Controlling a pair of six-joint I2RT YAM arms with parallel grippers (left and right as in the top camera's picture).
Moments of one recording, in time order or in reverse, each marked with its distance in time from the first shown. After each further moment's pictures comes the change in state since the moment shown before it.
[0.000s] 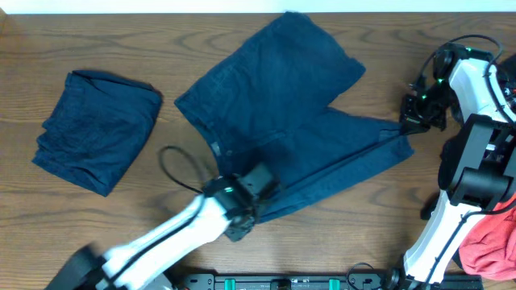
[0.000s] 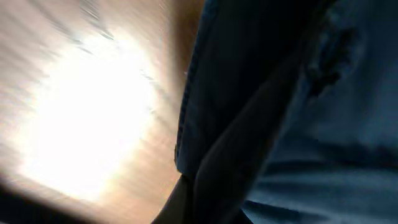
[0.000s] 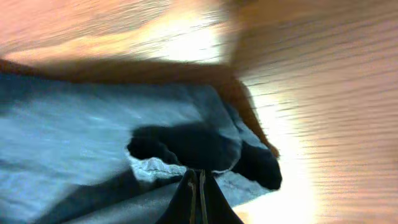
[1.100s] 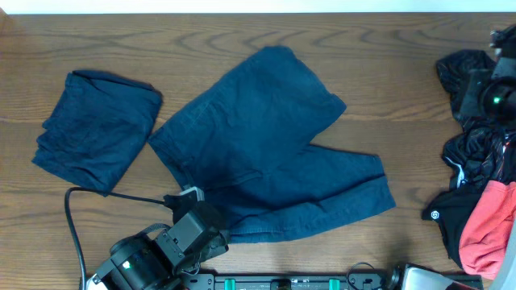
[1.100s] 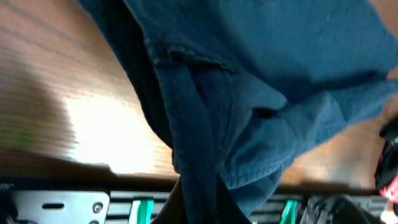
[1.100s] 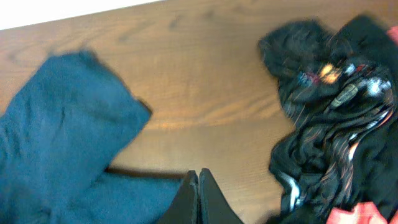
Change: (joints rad) left arm -0.070 -0.630 -0.019 -0.289 -0.076 0.349; right arm -0.018 -0.793 0.013 0.043 0.032 -0.065
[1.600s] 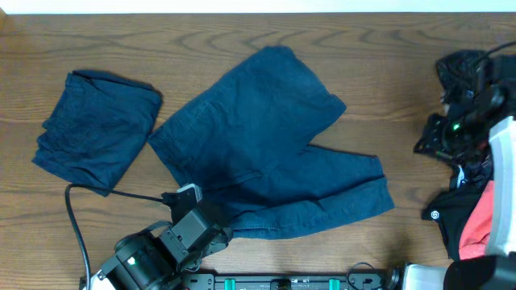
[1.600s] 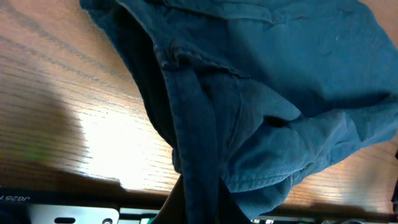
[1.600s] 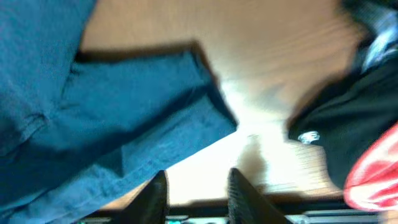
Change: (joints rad) left arm 0.000 0.030 0.000 0.003 -0.062 -0.003; right arm 0.009 0.108 -0.299 -0.224 -0.053 0.114
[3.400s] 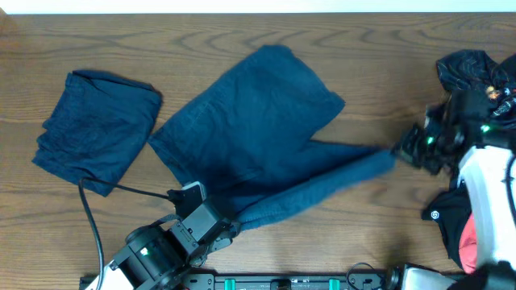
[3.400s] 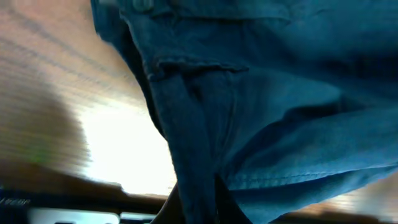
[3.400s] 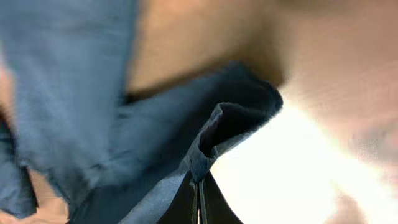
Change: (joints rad) left arm 0.000 0.061 0.000 0.026 -0.013 0.001; right arm 0.054 -0.118 -0.314 0.465 -0.153 0.279
